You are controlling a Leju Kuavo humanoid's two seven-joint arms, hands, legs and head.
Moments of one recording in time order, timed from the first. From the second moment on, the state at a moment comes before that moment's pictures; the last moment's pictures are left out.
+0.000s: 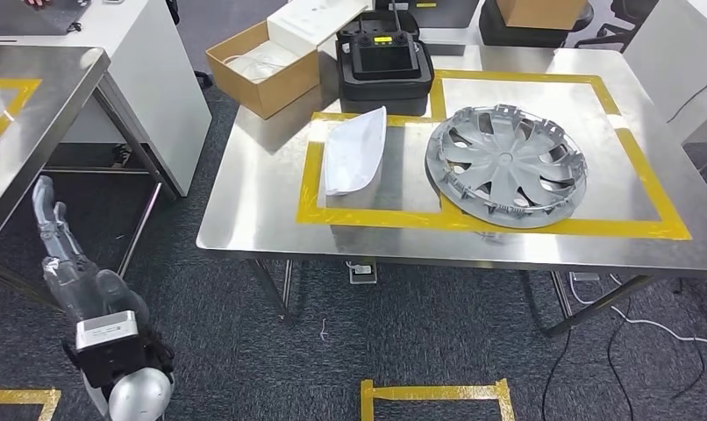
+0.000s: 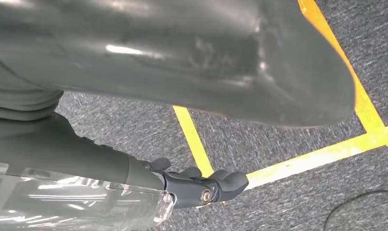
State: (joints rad) left arm 0.22 -0.10 0.02 -2.06 -0.59 0.65 -0.54; right arm -0.10 -0.13 0.56 -0.22 -0.94 -0.41 -0.44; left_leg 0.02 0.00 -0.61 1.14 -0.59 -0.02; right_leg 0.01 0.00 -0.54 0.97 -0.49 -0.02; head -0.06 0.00
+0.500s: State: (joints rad) left arm 0.21 -0.10 0.01 -2.05 -0.58 0.65 -0.54; right arm -0.10 -0.13 0.56 -0.22 -0.94 -0.41 -0.44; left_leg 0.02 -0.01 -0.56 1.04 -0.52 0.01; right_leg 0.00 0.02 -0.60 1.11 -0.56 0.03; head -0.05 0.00
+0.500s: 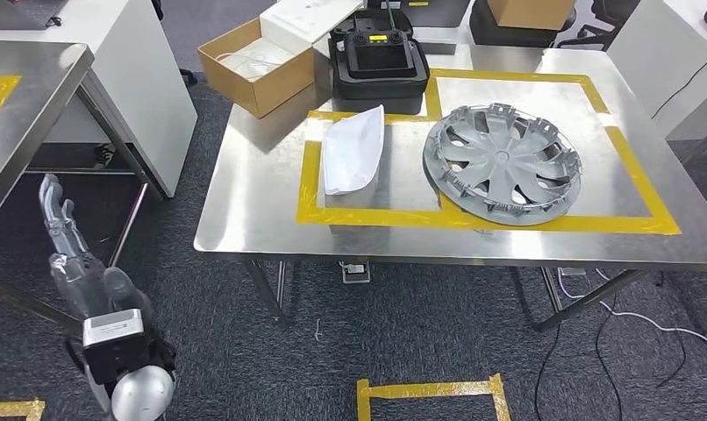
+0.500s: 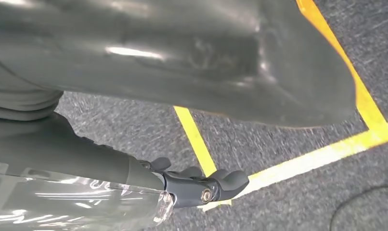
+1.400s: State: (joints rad) left arm 0.22 -0.09 -0.01 -2.03 -0.57 0.65 -0.55; right arm -0.10 -0.12 0.56 -0.22 -0.96 -0.39 -0.44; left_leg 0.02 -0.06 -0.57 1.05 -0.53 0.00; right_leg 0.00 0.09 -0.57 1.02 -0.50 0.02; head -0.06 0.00
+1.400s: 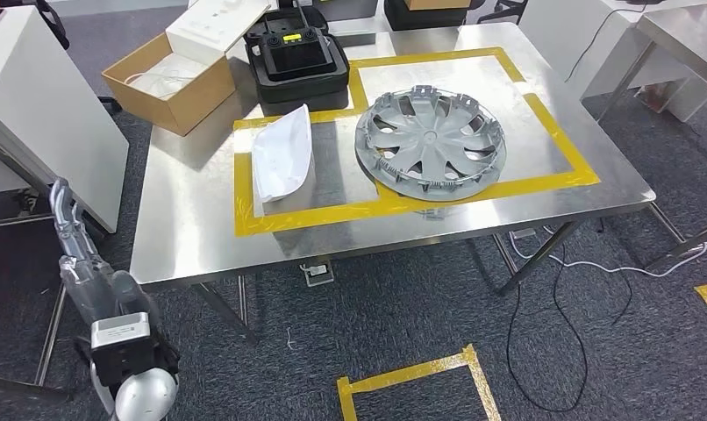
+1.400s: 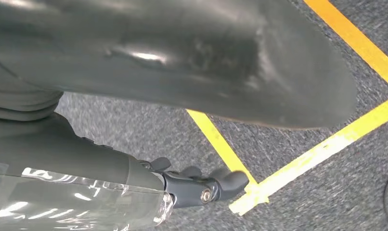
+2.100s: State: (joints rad) left arm 0.22 -0.09 0.00 -2.02 -0.55 0.65 -0.60; right arm -0.10 -0.12 0.56 -0.22 -0.98 -0.38 -0.46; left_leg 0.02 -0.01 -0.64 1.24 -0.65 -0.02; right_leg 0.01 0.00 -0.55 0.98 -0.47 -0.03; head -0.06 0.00
